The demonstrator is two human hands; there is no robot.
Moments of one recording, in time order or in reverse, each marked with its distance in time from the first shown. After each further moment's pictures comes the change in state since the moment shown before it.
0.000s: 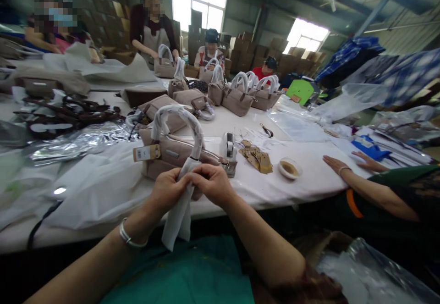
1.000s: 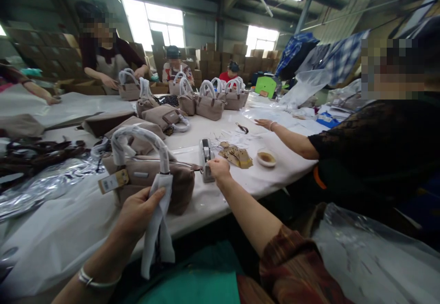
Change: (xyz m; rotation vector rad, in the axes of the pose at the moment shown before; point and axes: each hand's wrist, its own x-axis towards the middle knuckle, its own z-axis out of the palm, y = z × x) left_hand 0.004 -0.013 0.001 -0.084 -0.036 -0.145; right_hand 0.051 0.092 -0.089 0.030 0.781 0.304
